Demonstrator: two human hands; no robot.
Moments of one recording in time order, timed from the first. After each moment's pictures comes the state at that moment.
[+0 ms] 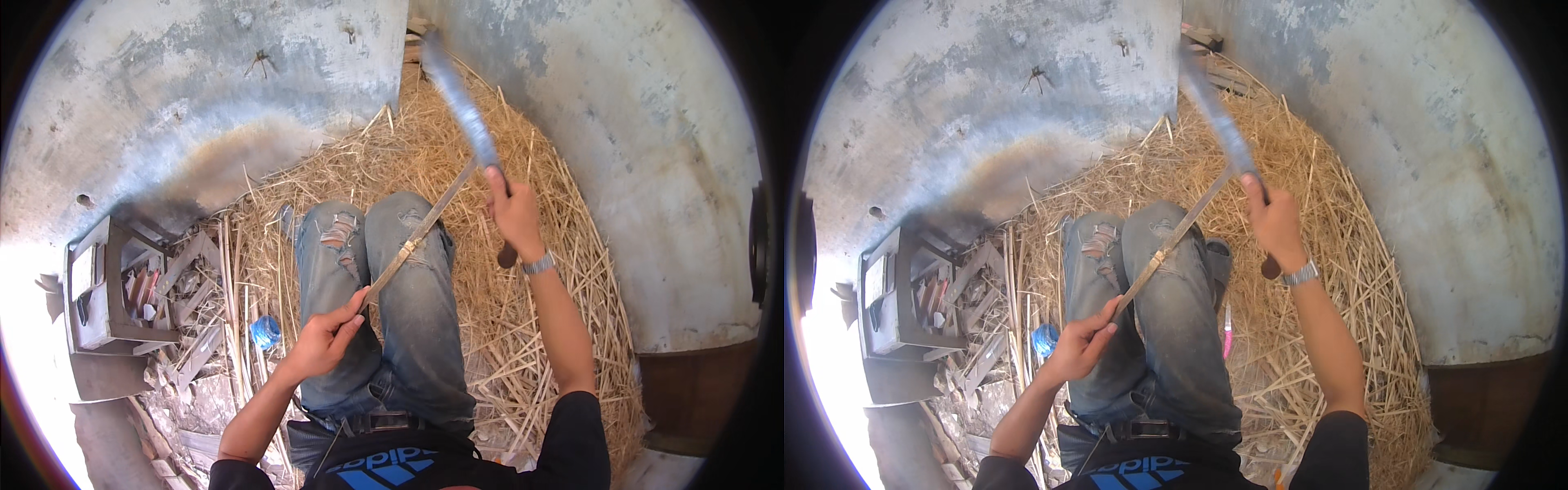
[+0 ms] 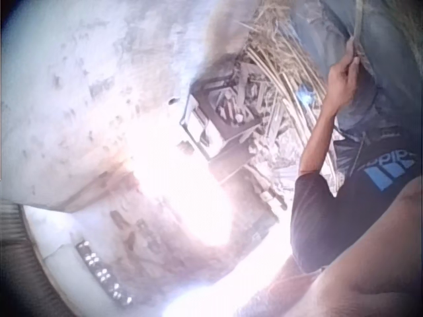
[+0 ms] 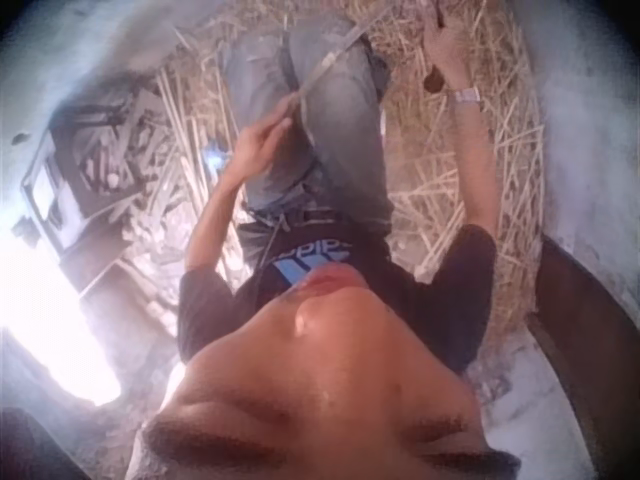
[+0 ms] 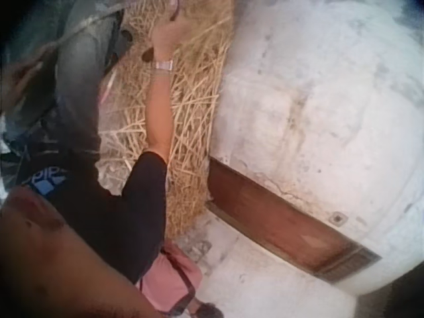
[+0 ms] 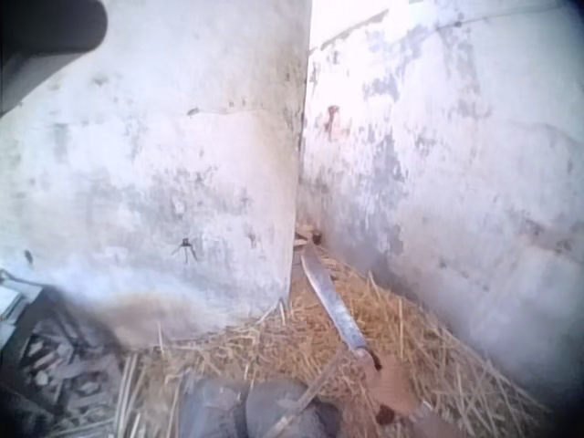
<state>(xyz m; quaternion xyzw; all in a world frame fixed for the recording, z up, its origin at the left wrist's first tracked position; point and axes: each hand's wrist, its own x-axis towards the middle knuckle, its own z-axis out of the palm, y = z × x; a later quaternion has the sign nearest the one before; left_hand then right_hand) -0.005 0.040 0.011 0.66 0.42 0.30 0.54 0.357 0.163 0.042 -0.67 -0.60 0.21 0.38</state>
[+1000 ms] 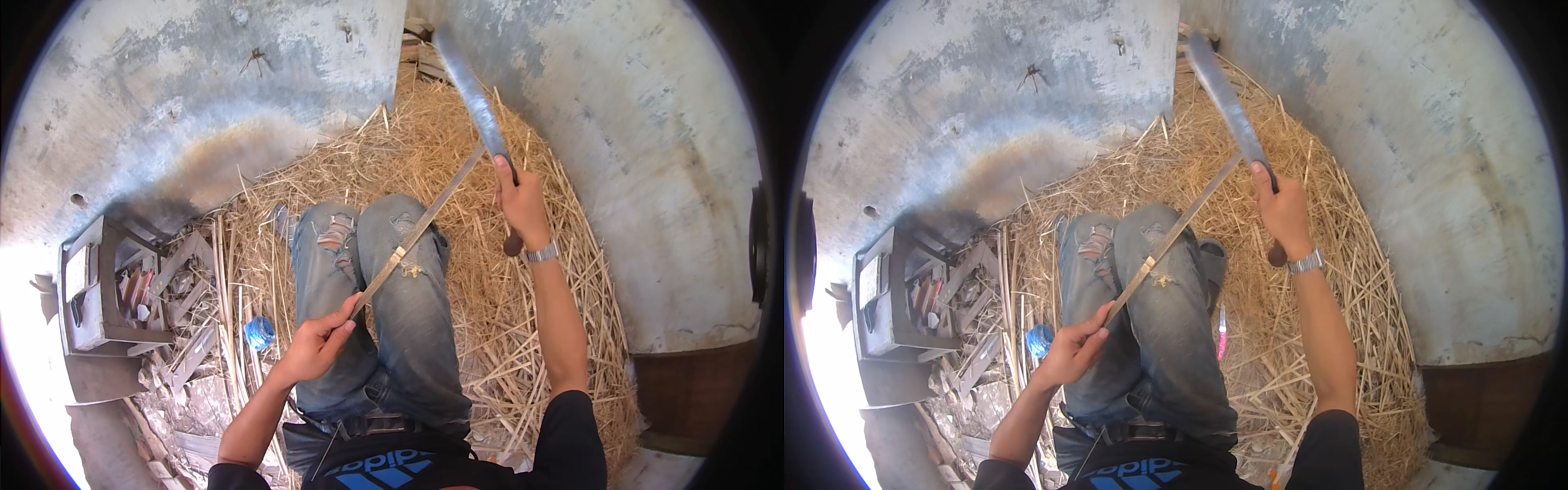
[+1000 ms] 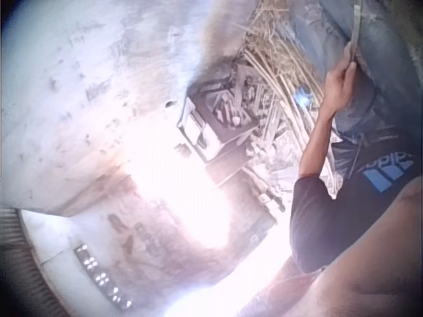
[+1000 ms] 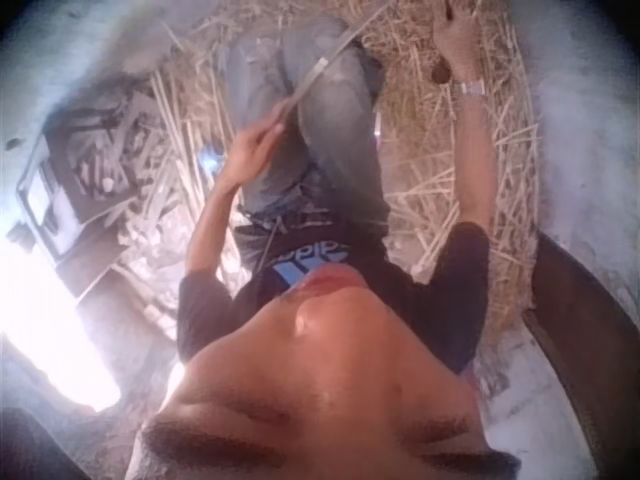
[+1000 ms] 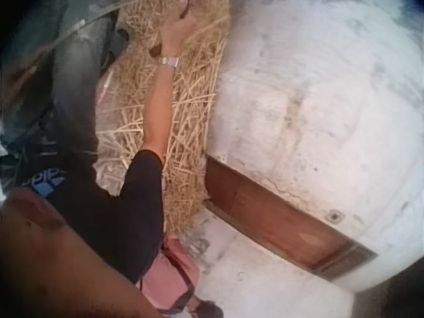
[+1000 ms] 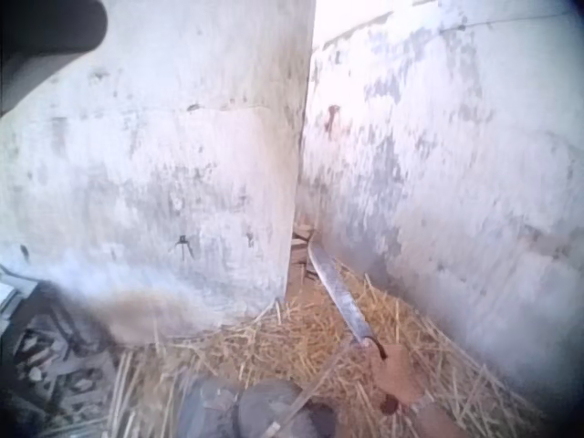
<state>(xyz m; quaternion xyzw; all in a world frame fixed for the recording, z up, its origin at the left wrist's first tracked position) -0.017 0.036 0.000 0.61 0.42 0.28 0.61 0.366 0.176 0.052 -0.69 -0.61 0.15 0.37</state>
